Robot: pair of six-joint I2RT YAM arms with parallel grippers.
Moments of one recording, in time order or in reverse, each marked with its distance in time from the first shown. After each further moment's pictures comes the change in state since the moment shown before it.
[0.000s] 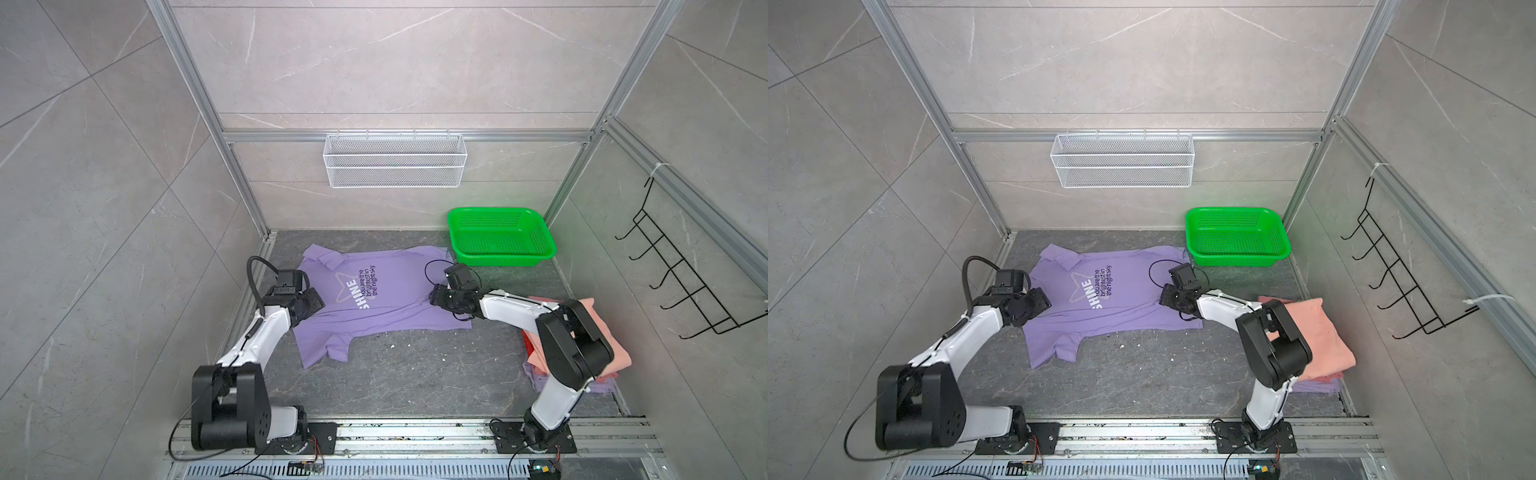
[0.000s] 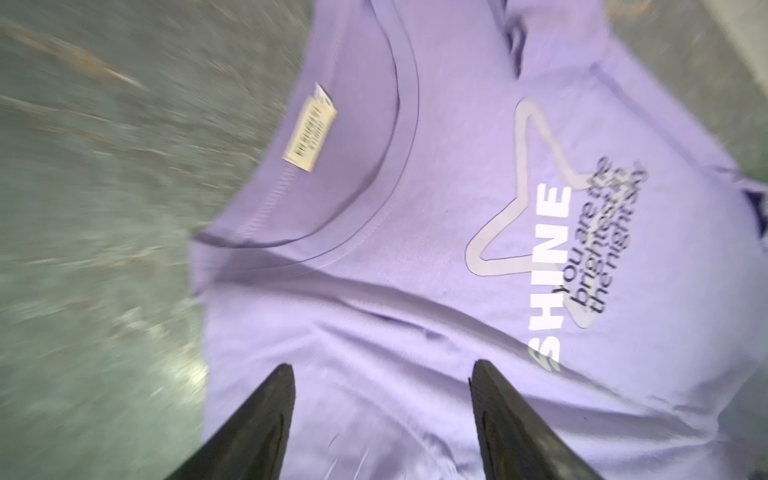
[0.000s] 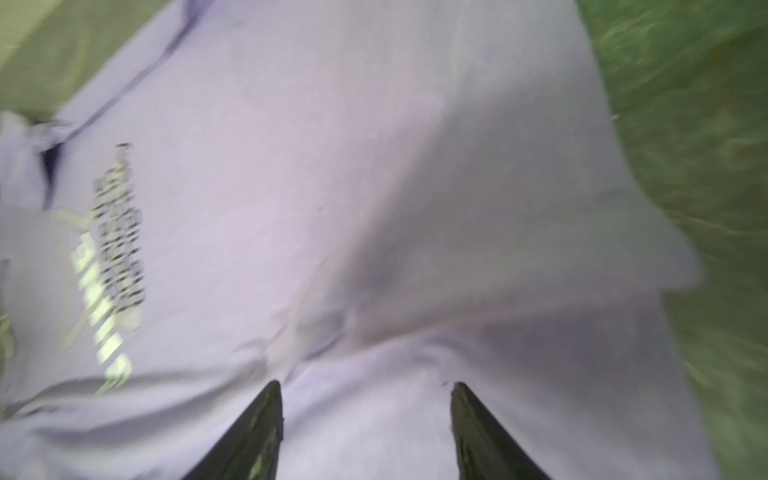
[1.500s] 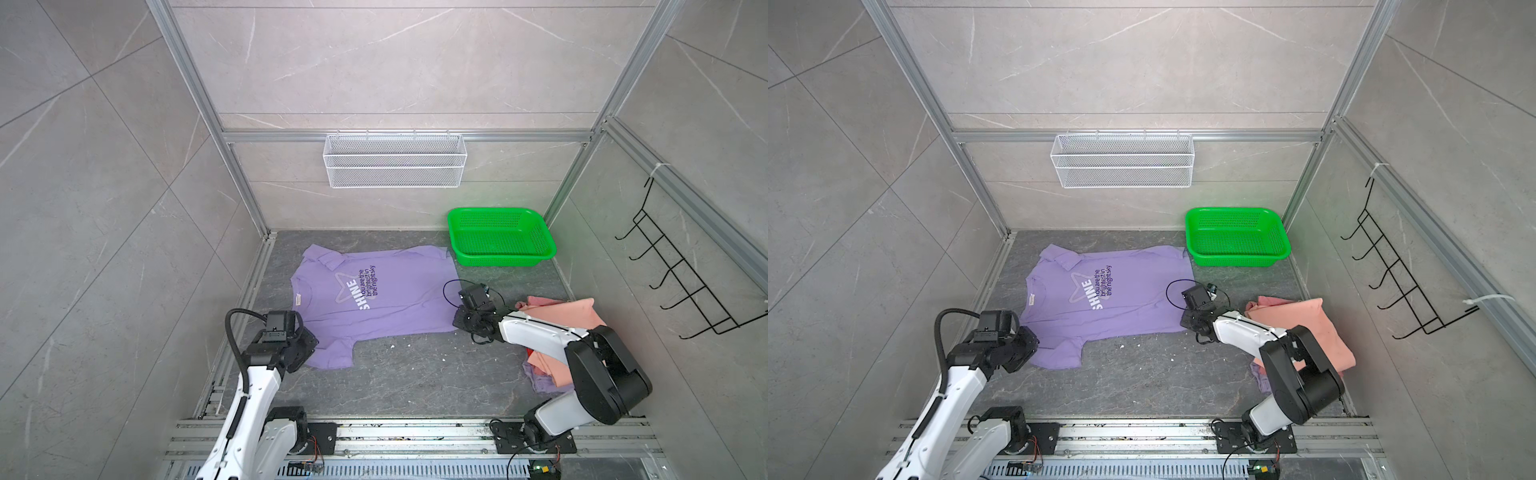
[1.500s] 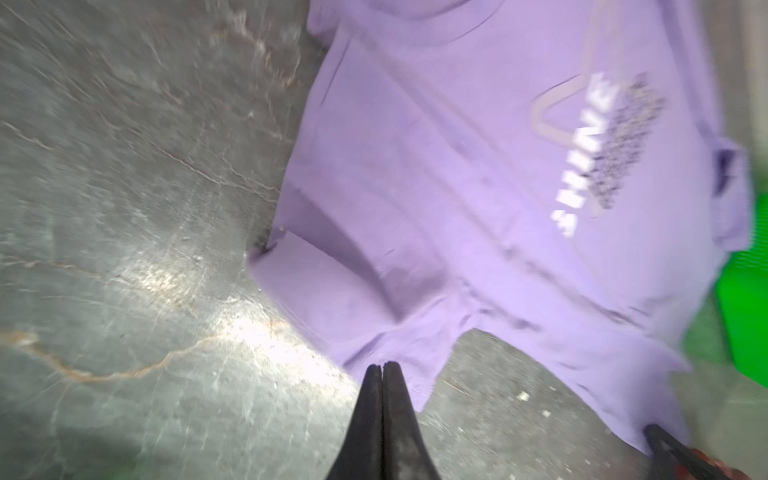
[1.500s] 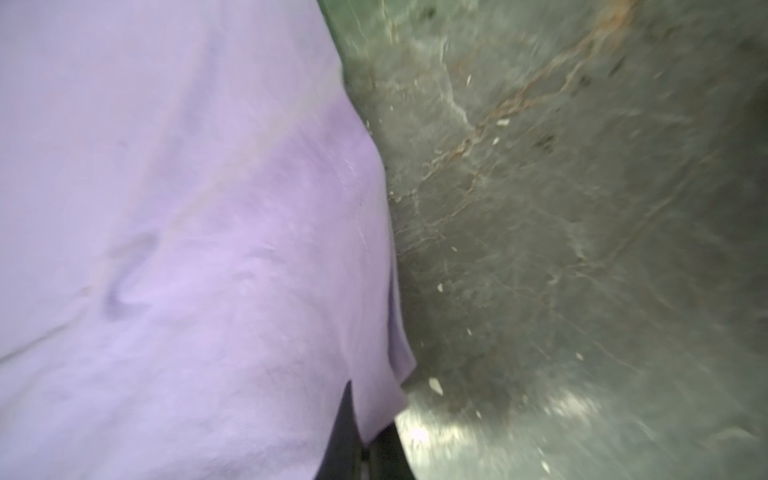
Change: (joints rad) left arm -0.009 -0.494 -0.233 -0.302 0.116 -0.207; right arm -0.006 -0.214 -0.247 -0.101 0.190 0.089
